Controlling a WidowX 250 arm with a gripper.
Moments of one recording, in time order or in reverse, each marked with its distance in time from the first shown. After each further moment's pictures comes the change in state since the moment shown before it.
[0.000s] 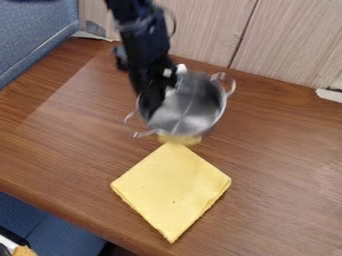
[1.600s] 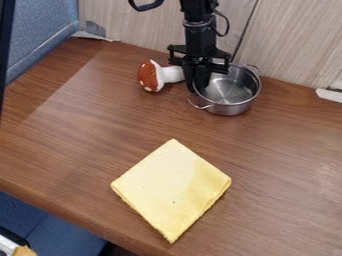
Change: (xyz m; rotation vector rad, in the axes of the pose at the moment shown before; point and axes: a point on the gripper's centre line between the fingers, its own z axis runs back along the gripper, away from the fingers) arm 0.108 0.029 -0.080 0.058 0.117 0.186
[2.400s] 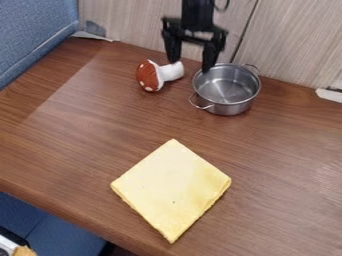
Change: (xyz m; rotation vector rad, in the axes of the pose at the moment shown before) arm -0.005 0.005 0.052 0.115 -0.049 0.005
